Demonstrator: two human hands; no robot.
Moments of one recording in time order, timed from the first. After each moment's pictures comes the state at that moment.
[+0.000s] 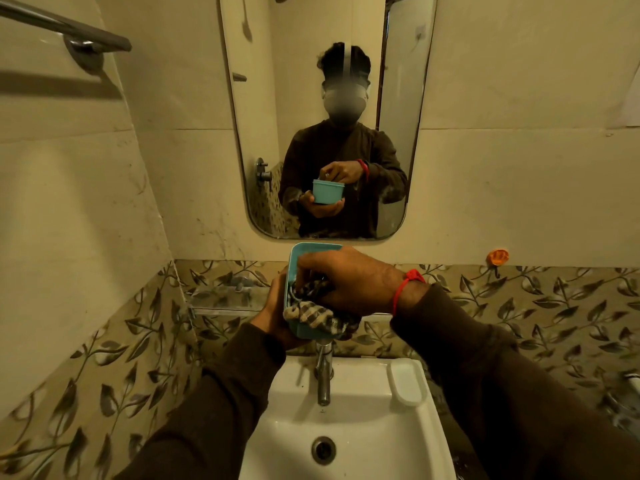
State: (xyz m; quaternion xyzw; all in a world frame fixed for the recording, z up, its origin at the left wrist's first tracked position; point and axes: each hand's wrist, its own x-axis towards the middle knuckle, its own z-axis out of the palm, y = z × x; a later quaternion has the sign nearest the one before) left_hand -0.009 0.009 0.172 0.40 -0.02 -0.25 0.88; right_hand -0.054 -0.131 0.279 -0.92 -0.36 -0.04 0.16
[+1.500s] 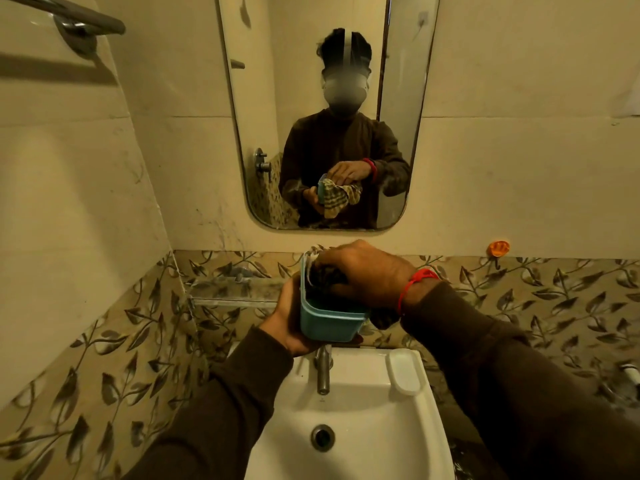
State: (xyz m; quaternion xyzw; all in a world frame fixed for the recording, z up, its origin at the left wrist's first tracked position) left_hand -0.028 -0.006 0.163 0.42 0.03 -0.30 0.86; right_hand -0.039 -0.150 0.260 -0.93 -0.33 -0.07 0.10
